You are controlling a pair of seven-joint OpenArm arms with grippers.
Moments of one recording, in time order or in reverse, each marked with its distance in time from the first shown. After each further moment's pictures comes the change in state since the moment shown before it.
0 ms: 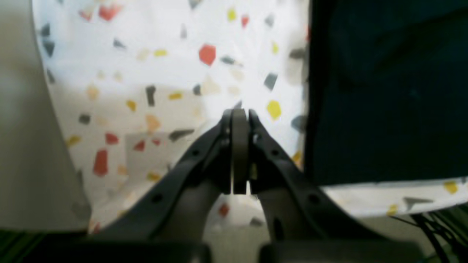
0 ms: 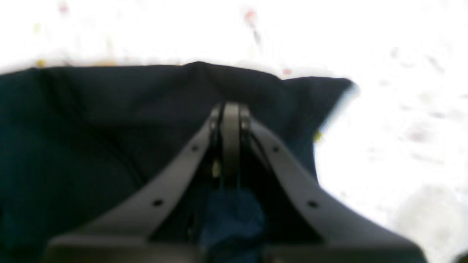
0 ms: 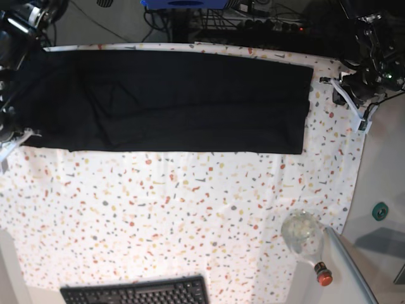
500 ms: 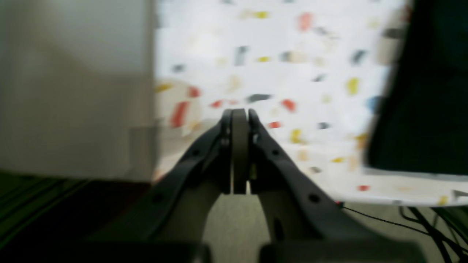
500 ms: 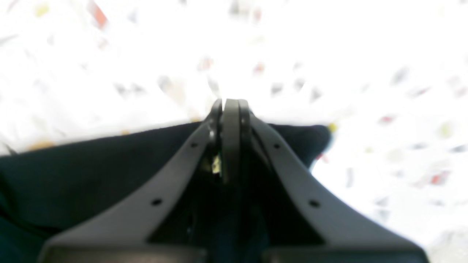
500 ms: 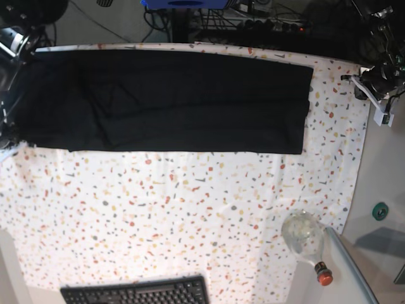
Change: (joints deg) left arm 1.3 -1.4 -7.4 0.0 -0.3 0.0 0.0; right arm 3.5 0.6 4.2 -8.6 -4.4 -5.5 16.9
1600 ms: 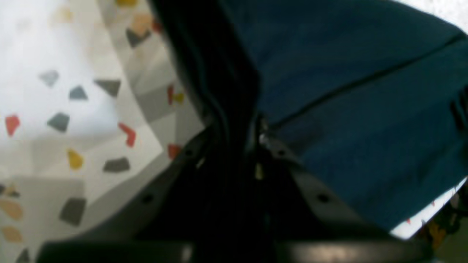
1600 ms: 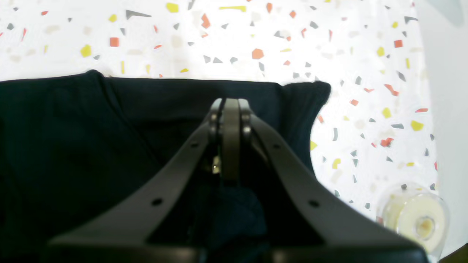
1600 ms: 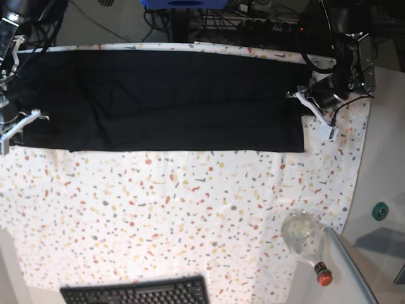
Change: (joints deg) left arm -7.9 1.5 19.6 -20.8 -17.6 -1.2 -11.9; right arm -20.3 -8.4 -6.0 31.1 3.4 0.6 -0.2
